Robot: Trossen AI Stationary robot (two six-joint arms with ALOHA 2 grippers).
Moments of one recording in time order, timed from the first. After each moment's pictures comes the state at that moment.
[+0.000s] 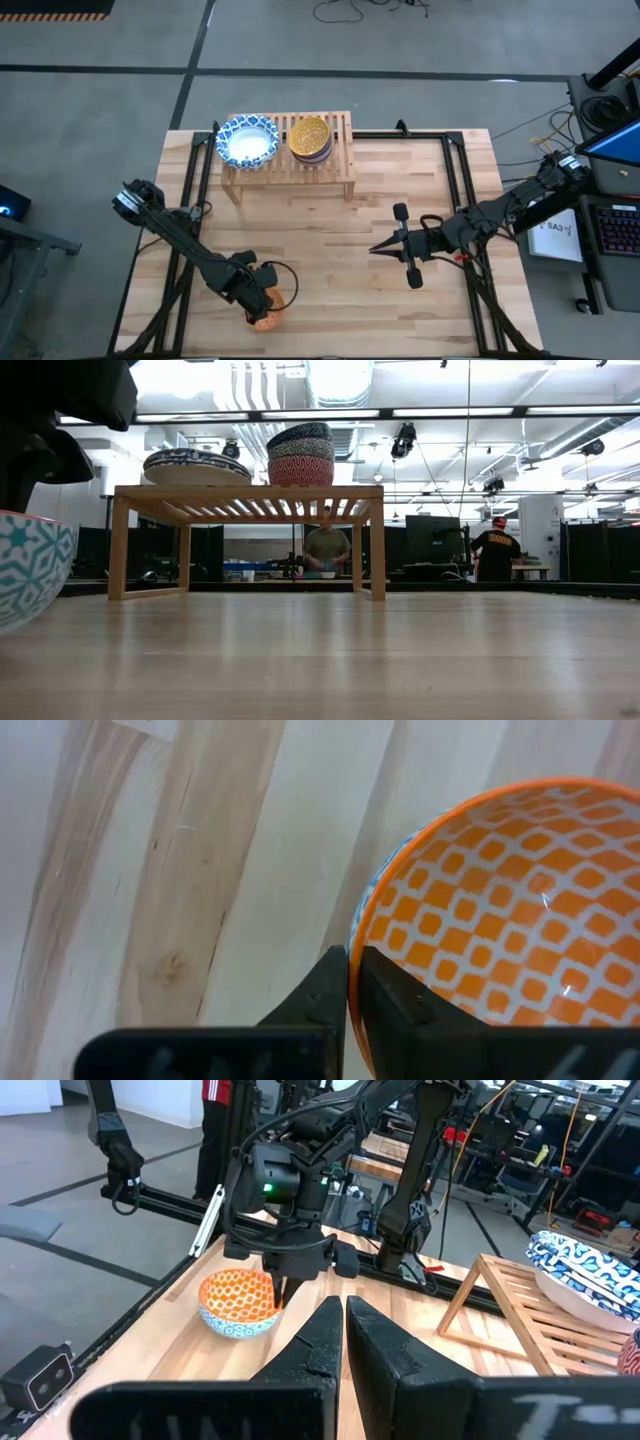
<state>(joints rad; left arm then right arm) -0.67 1.67 1.07 -0.79 -0.13 -0.98 0.49 1.07 0.77 0.16 0.32 -0.18</state>
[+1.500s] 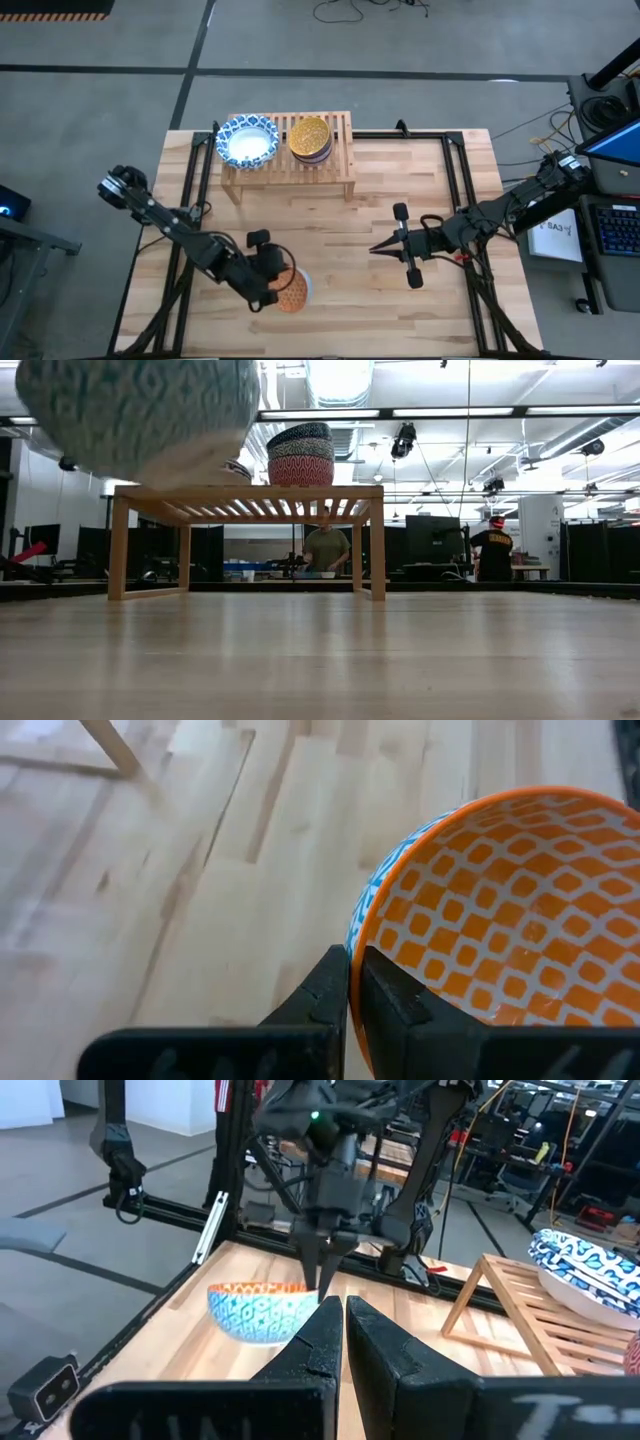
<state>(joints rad) -0.60 1.48 1.07 -0.57 -0.52 -0.66 0.49 1.07 0.77 0.17 0.32 -0.16</state>
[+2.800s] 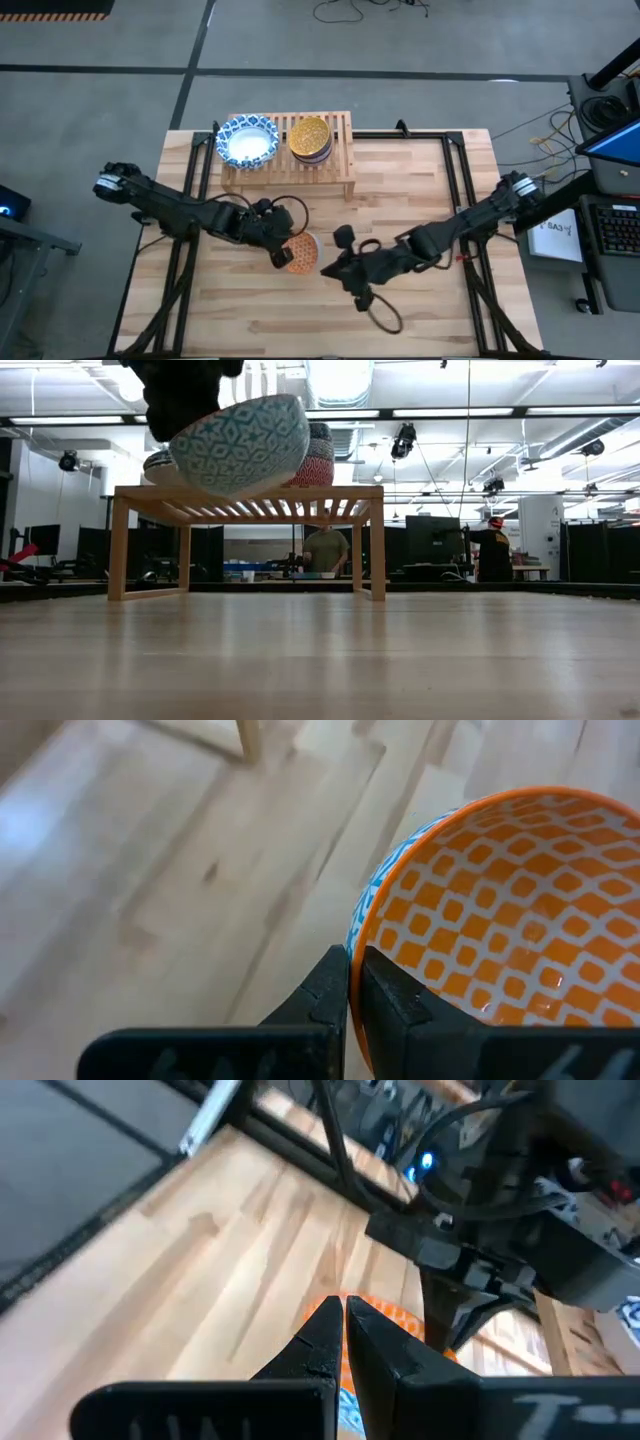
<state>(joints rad) -0.31 1.41 1.07 -0.63 -0.41 -0.66 0.46 1.63 1.41 -0.26 0.31 -0.33</state>
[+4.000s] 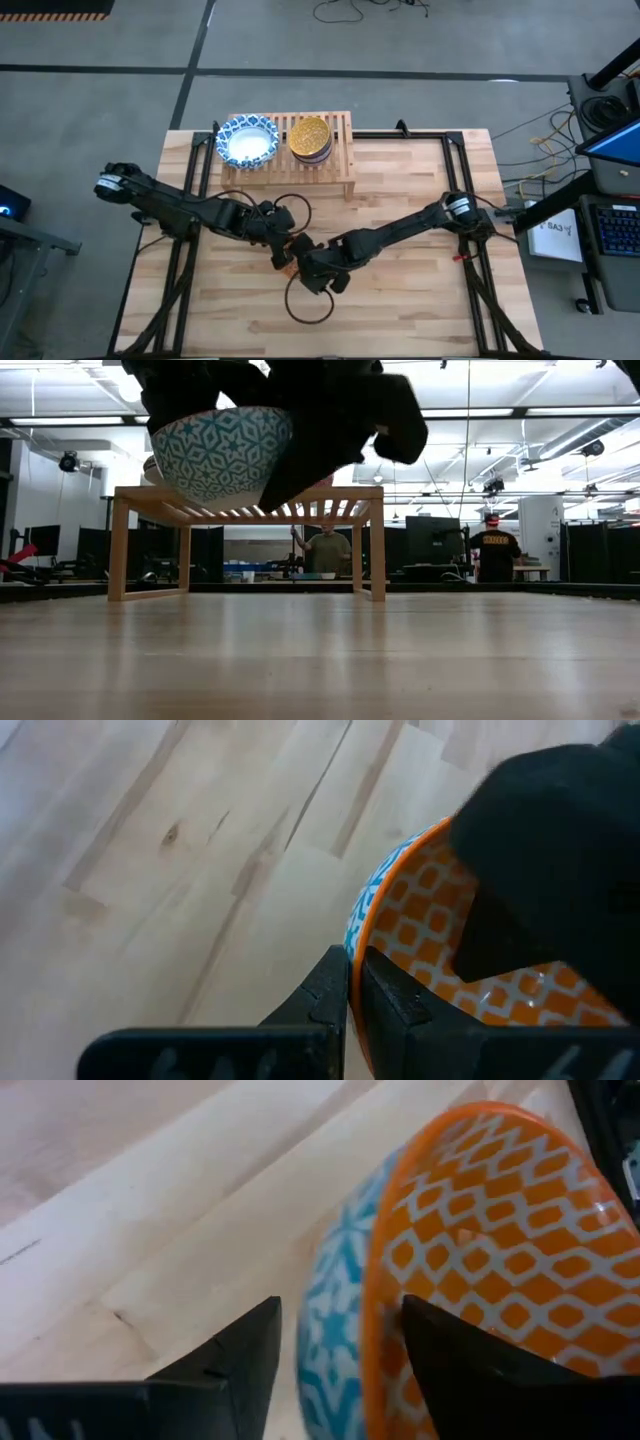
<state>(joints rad) -0.27 1.41 1.07 -0.64 -0.25 -0.67 0.29 2.12 1.80 -0.67 0.15 -0.72</state>
